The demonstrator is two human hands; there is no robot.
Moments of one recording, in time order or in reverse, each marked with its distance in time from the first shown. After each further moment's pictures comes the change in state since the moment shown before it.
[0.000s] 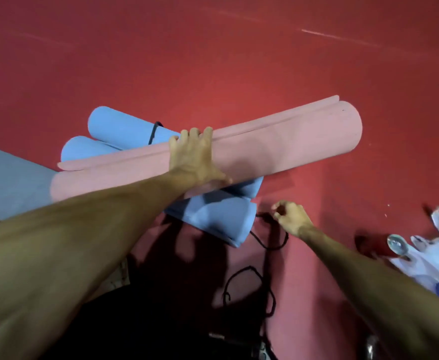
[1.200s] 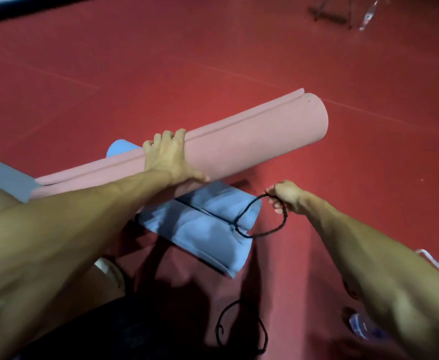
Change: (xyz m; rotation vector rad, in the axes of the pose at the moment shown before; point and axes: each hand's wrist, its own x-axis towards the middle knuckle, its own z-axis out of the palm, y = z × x) left_hand -0.016 -0.052 -0.089 -0.118 0.168 -0.125; right_hand -0.004 -0.129 -0.112 0.384 -0.129 0.117
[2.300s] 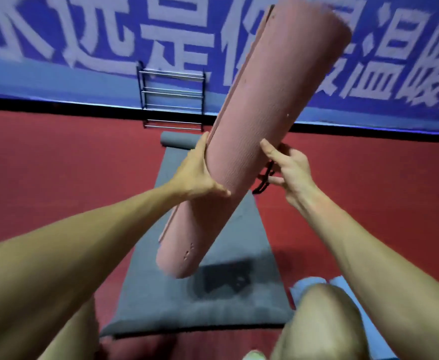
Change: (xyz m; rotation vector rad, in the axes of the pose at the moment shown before) left_hand -0.204 -0.375 -0.252 -0.475 0.722 -0.634; right_hand -0.243 -0.421 0.423 0.273 -0.898 -1.012
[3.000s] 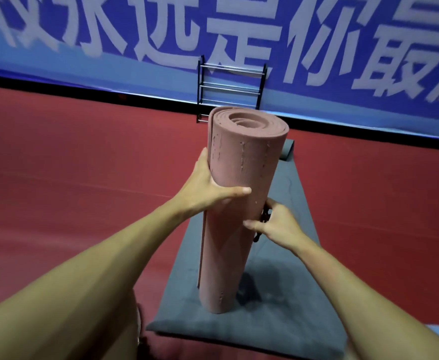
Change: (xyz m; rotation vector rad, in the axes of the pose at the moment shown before) left_hand -0.031 -0.102 -0.070 -0.192 0.088 -0.095; right_hand -0.002 0.122 0.117 -0.598 -0.427 0.024
